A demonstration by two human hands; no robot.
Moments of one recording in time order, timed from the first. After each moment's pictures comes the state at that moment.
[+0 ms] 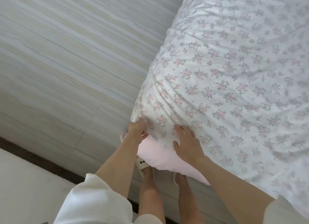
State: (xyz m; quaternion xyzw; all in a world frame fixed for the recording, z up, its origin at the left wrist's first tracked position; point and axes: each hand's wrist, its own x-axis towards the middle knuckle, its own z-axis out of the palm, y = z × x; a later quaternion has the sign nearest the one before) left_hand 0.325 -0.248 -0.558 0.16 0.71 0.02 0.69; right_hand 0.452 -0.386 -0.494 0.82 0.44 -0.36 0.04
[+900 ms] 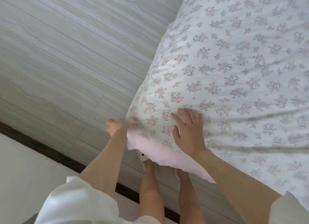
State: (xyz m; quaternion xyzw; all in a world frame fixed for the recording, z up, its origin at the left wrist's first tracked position) left_hand 0.285 -0.239 -0.570 0.27 0.84 0.02 0.48; right_hand 0.462 -0.368 -0.508 0.80 0.55 -0.23 -0.02
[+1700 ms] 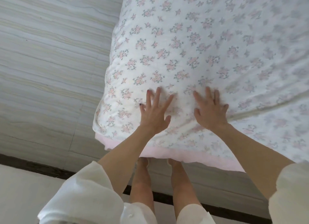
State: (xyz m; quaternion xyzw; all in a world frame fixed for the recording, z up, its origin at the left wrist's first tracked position) left_hand 0.481 -0.356 -0.510 0.91 0.29 -0.18 0.25; right_hand 0.646 -0.486 -0.501 0.88 0.38 -0.27 0.11
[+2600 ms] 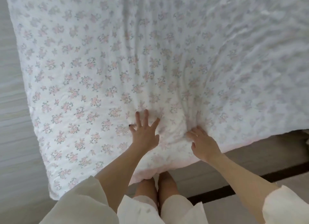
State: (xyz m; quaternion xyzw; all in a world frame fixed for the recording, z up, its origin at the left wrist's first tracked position) left_hand 0.657 -0.495 -0.481 0.91 0.12 -0.35 0.17; right_hand 0.708 -0.716 -0.471 0.89 0.22 -0.40 0.00
